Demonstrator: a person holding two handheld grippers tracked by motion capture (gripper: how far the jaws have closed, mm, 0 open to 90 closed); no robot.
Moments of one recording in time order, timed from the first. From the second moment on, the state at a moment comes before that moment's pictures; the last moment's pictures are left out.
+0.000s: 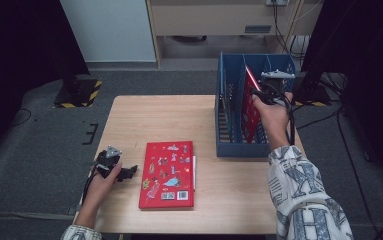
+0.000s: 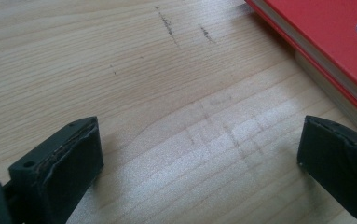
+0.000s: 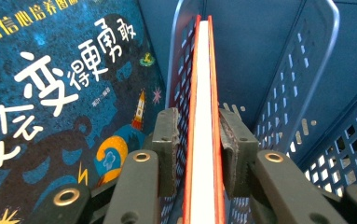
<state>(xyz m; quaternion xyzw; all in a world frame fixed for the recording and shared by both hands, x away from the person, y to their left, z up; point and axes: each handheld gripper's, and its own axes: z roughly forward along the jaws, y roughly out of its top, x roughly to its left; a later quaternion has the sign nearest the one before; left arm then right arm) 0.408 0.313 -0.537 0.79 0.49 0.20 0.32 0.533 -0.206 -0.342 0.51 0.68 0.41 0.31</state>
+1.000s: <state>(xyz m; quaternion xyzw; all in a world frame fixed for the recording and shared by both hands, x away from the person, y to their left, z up) 0.409 0.312 -0.537 0.79 0.49 0.20 0.32 0.540 -0.201 -0.353 0.52 0.69 0.41 0.30</state>
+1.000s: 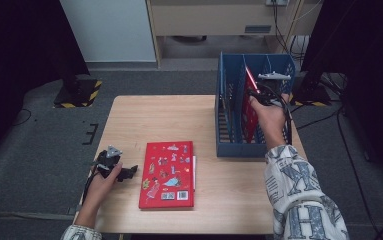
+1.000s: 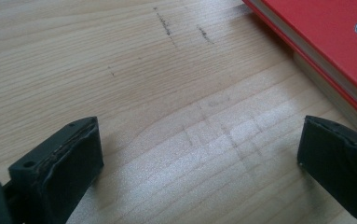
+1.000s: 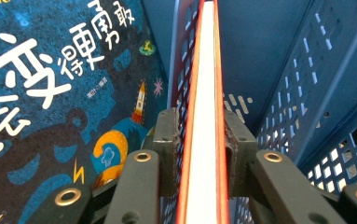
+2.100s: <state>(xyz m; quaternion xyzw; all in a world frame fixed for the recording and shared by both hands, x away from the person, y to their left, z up) 0.409 0.311 -0.537 0.79 0.48 0.20 0.32 0.540 -0.196 -0.356 0.53 0.67 0.38 0.34</state>
